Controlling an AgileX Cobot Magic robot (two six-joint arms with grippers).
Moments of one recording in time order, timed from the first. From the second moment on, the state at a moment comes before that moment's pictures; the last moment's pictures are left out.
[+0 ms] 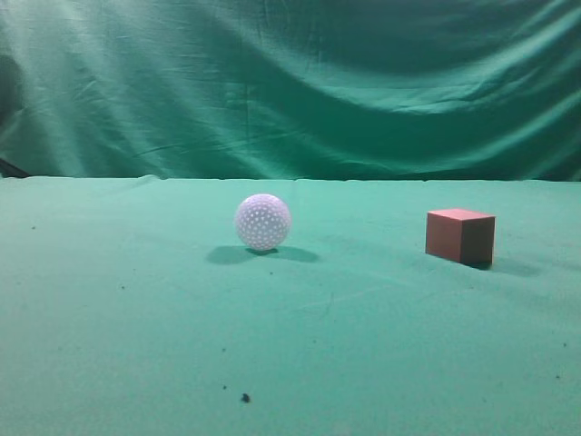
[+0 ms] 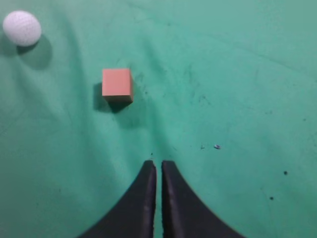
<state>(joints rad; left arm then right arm) 0.05 -0.02 0.02 0.15 0.37 -0.28 0.35 1.05 -0.73 0.11 0.79 -0.22</state>
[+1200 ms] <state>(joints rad) 0.05 -0.02 0.02 0.15 0.37 -0.28 0.44 1.76 -1.00 0.16 0.69 -0.25</state>
